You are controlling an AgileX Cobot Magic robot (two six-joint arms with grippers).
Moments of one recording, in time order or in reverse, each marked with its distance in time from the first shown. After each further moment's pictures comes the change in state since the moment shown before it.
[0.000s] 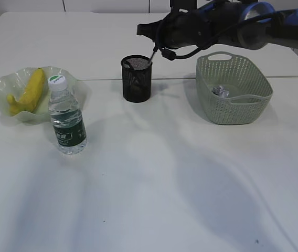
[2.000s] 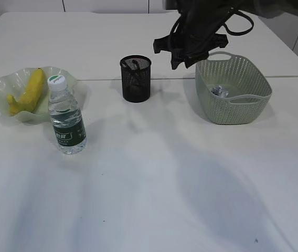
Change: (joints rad) left arm 0.000 0.000 0.000 0.000 0.027 0.000; right arm -0.008 -0.056 -0.130 0.190 0.711 -0.337
